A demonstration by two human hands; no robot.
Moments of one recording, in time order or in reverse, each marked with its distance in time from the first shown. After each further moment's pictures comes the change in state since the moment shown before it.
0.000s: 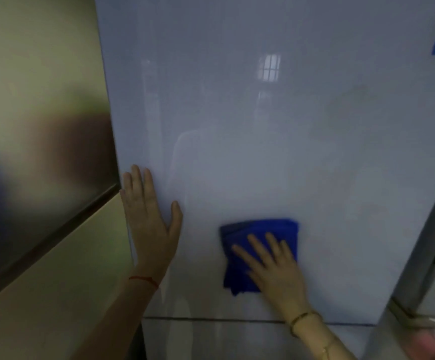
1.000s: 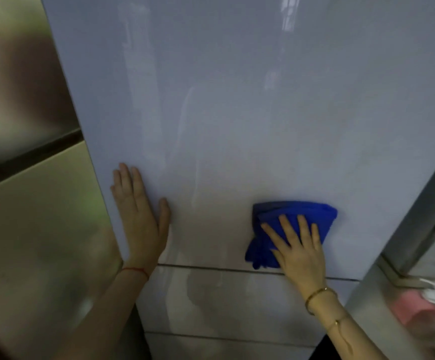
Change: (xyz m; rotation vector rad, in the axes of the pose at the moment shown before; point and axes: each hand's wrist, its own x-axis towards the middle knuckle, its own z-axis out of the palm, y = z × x) left_hand -0.106 0.005 0.012 0.130 -0.145 -0.107; right_hand -0.108 0.045 0.034 -0.013 -0.054 0.062
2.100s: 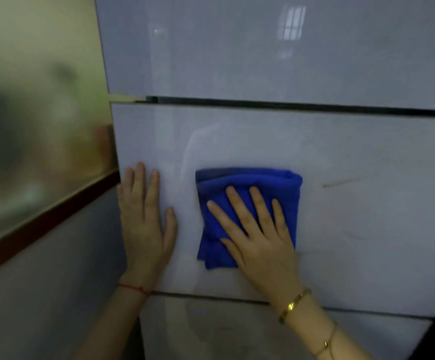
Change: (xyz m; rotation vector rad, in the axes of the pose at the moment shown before) left_hand -0.294 -0.194 0.119 -0.123 0.185 0.286; right_hand -0.181 -0.264 0.144 0.025 0.124 -0.063
